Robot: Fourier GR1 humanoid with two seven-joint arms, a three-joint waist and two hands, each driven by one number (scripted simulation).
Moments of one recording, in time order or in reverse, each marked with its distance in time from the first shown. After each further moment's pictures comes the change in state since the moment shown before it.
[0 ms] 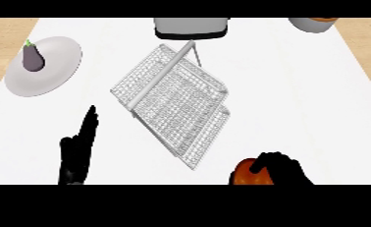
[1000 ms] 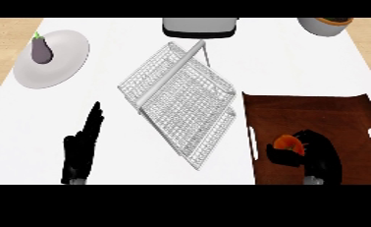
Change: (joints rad) left arm -0.028 0.001 -0.015 0.013 0.007 -0.022 -0.026; right arm -0.066 -0.052 -0.675 0.514 -0.867 -0.141 -0.098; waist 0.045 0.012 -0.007
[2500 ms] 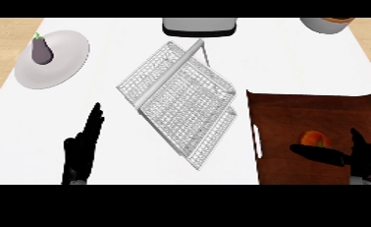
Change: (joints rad) left arm -0.007 0.050 -0.067 0.011 0.071 0.056 -0.033; right arm 0.010 -0.104 -0.181 -0.128 -0.385 -0.044 0.184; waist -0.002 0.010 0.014
